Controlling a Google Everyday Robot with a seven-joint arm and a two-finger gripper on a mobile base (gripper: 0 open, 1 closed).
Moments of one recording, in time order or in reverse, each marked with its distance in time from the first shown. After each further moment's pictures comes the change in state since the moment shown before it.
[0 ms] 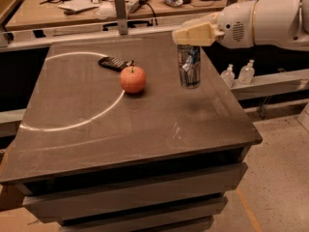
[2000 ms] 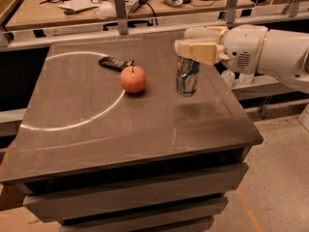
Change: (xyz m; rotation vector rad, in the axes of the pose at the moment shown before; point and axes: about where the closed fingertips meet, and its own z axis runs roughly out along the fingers) arm 0.012 0.031 -0.019 0.024 -0.211 -0.095
